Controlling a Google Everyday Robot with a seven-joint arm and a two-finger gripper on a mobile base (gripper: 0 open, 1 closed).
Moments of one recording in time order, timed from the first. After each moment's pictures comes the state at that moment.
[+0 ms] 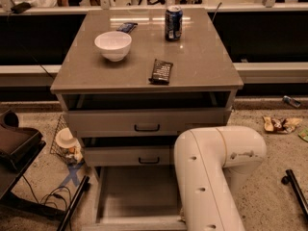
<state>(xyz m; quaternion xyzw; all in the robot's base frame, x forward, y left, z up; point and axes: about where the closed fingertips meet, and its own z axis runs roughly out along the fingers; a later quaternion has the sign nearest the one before) 0.444 -0.150 0.163 -0.72 0.67 0.12 0.14</state>
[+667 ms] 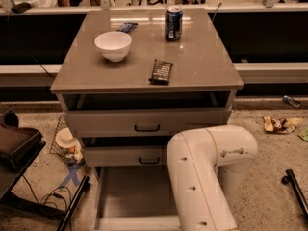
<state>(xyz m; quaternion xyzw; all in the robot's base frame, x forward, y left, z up) 0.410 -0.154 0.157 -0.71 0.68 0.16 0.12</state>
